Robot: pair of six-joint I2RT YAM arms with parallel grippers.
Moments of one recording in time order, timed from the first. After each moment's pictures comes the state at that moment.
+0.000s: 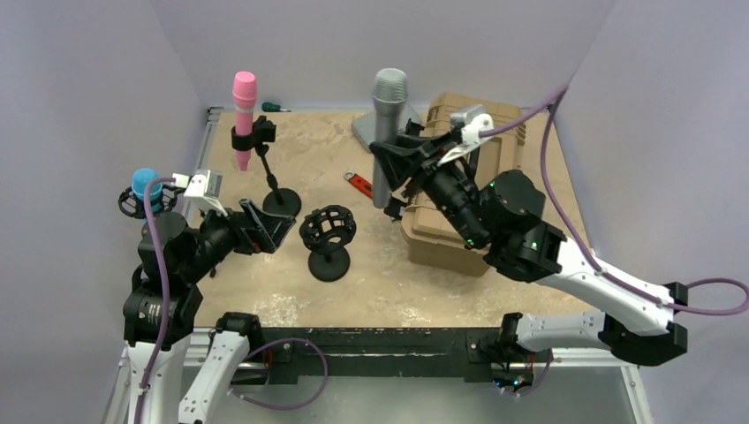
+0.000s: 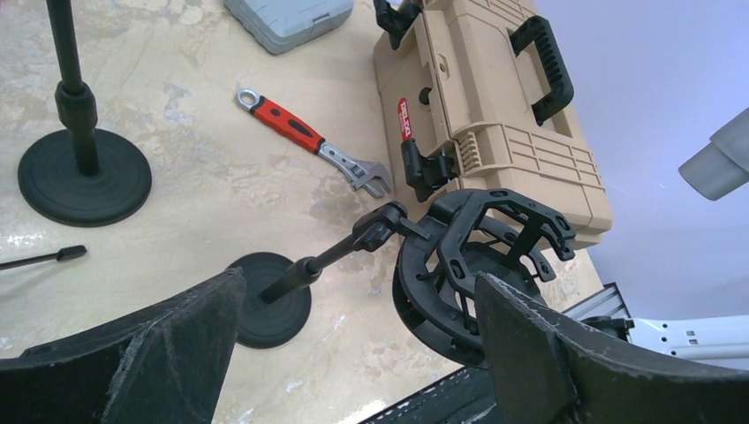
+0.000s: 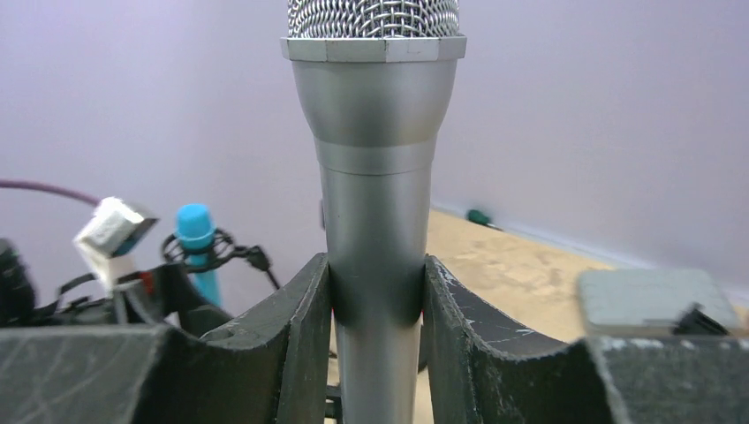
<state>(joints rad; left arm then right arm) -0.11 0.54 1.07 -0.79 0.41 -0.45 1.17 1.17 1.46 0.00 0.45 0.12</state>
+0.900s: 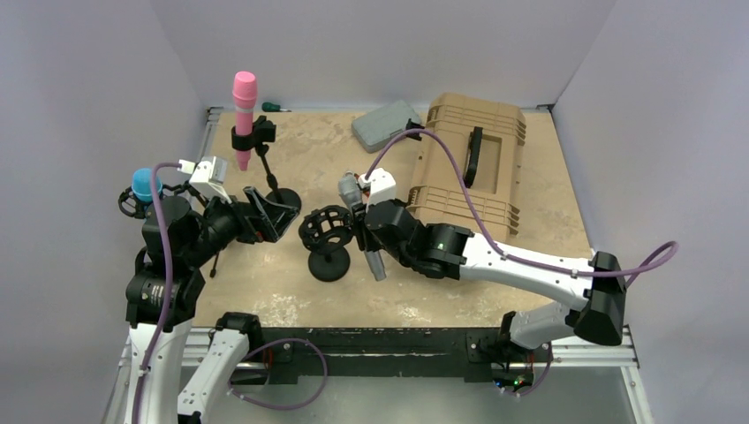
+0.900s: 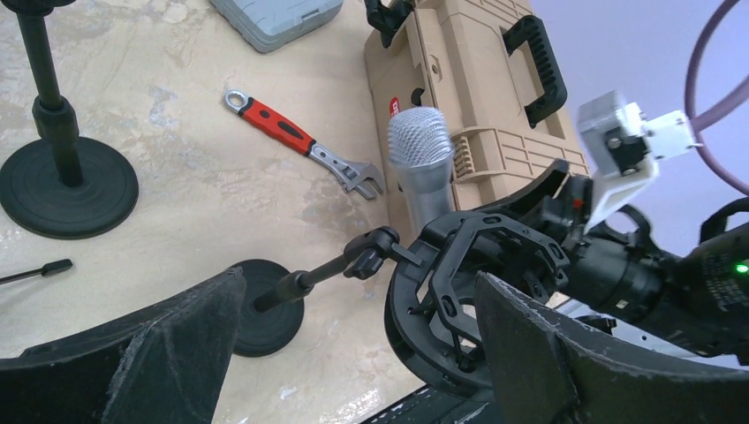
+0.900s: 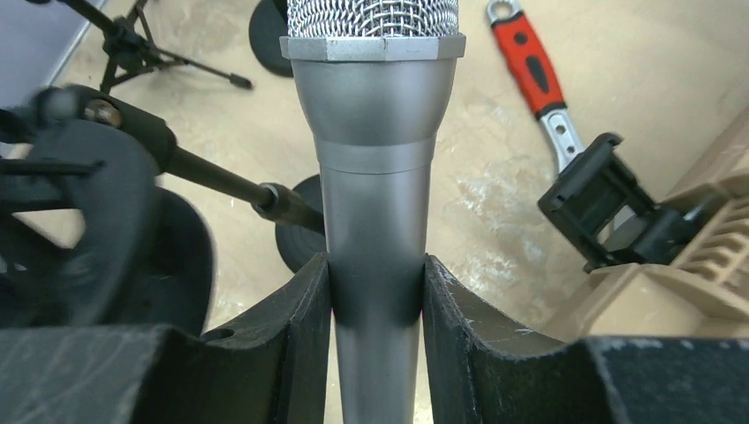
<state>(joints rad) -0.11 0.62 1.10 -0.76 0.44 -0.44 1.17 1.35 1.19 -0.37 0.52 0.47</state>
